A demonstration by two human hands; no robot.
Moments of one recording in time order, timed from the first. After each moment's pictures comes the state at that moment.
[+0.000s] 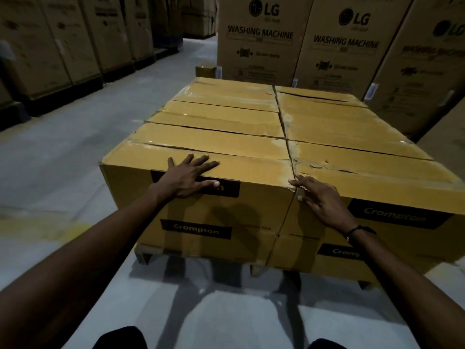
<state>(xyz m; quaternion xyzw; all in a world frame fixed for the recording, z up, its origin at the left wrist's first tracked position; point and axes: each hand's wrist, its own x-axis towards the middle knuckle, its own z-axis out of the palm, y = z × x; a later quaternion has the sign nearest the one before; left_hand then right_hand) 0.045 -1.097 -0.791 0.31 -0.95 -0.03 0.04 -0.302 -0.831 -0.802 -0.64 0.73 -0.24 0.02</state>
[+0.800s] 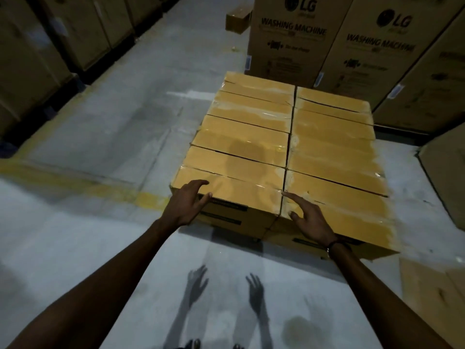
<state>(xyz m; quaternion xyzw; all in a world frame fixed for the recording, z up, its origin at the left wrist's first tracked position) 0.169 -0.948 -0.439 0.42 -0.85 -0.26 0.18 -0.181 -0.771 -0.423 -0.59 0.71 -0.28 0.26</state>
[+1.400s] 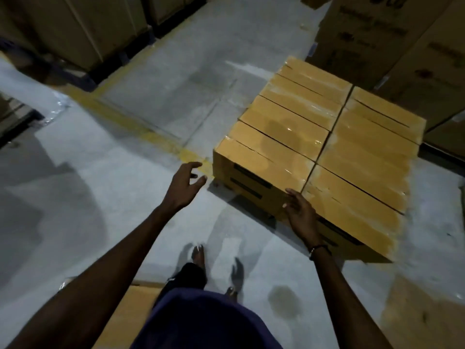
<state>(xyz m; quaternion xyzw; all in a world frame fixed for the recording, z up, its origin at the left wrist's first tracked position) 0.292 -0.815 -0.331 0.59 -0.66 -0.37 0.30 -0.063 -0.718 -0.327 -0.51 0.68 -0.36 0.39</state>
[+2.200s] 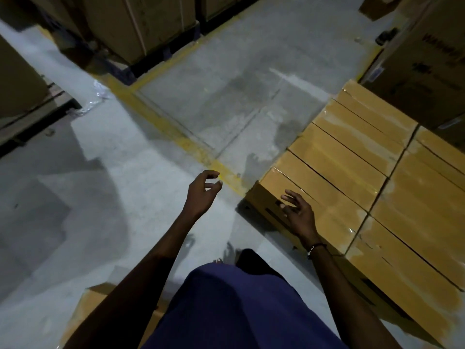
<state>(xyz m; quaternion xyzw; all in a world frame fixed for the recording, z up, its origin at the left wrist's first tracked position) 0.428 -0.980 -0.345 0.65 -0.46 -0.46 0.38 0.124 -0.962 -0.353 -0.48 0.66 -0.34 0.46</state>
